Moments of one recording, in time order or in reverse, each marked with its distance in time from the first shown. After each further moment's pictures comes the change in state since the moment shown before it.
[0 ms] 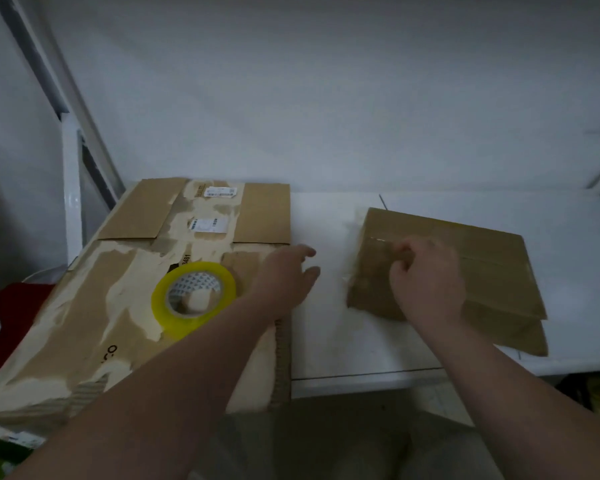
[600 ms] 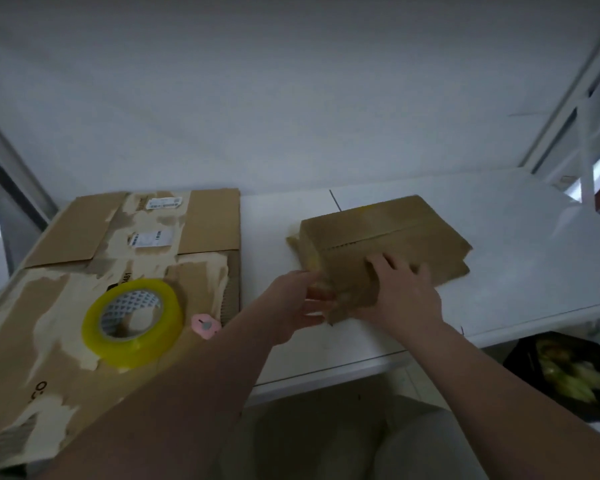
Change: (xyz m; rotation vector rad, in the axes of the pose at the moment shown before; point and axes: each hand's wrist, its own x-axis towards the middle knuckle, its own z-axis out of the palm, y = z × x) left_hand -0.012 0.072 0.050 -1.041 -0.427 -0.505; right_hand -0.006 0.067 -0.015 -0.288 -0.377 -0.012
